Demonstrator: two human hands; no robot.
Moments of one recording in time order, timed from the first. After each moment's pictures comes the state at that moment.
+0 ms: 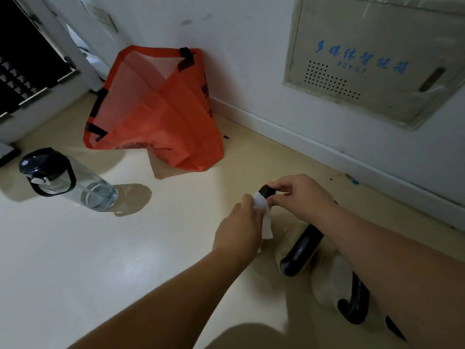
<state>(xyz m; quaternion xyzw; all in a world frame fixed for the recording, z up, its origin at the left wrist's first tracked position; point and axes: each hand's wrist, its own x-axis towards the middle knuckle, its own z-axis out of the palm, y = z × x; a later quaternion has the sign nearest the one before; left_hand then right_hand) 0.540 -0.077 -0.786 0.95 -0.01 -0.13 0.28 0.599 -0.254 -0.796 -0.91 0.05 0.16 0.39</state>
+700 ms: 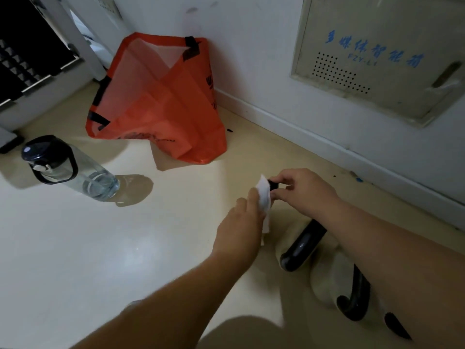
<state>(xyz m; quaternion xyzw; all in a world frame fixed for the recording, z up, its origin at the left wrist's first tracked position) 0.527 -0.075 -0.802 0.97 -0.05 -0.09 0.23 0.600 -0.252 -0.792 -0.93 0.01 0.16 0.34</state>
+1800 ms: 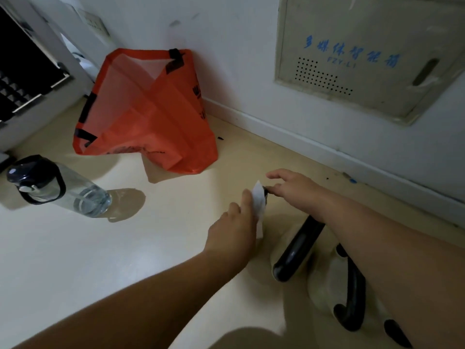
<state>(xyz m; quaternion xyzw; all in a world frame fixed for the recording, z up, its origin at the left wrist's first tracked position) 0.544 -0.088 -0.790 0.98 -0.08 -0.11 0.13 0.615 -0.259 -0.776 -0.84 0.11 0.26 0.46</state>
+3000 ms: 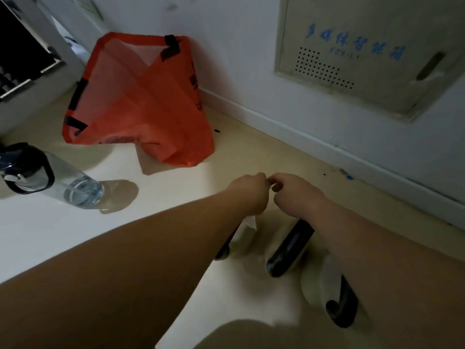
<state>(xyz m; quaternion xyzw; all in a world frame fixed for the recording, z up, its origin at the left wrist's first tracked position) 0.632 -0.133 -0.780 0.95 -0.11 -0.29 0.05 0.604 -0.257 -0.783 -0.92 0.07 0.25 0.28</state>
